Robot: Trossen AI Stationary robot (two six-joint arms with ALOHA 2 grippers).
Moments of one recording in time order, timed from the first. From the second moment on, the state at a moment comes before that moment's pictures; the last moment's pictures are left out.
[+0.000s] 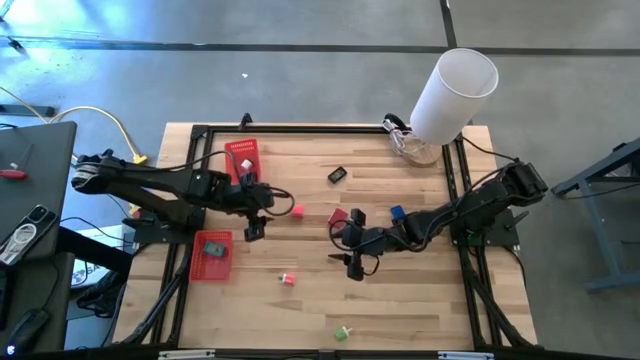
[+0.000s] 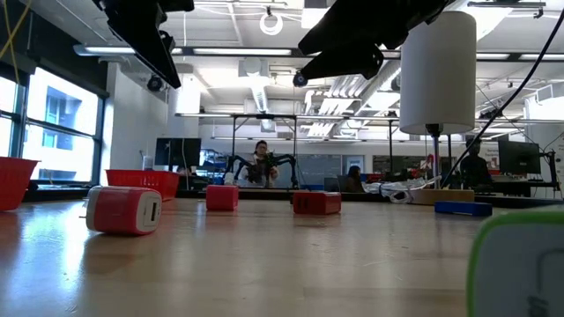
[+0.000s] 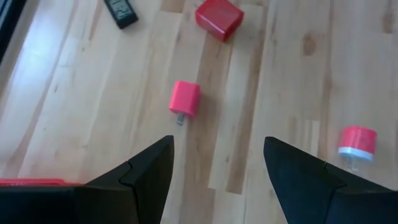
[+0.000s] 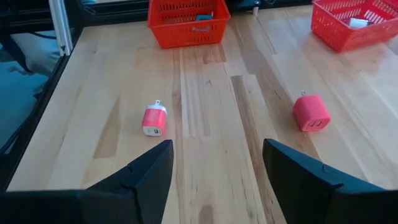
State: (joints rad) left arm -0.12 1.14 1.02 -0.81 -0.23 -0.24; right arm 0.34 1.58 0.96 0.05 0.31 0.31
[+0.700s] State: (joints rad) left arm -0.17 1.14 1.02 -0.64 -0.24 -0.37; right arm 0.34 1.58 0.96 0.02 0.31 0.35
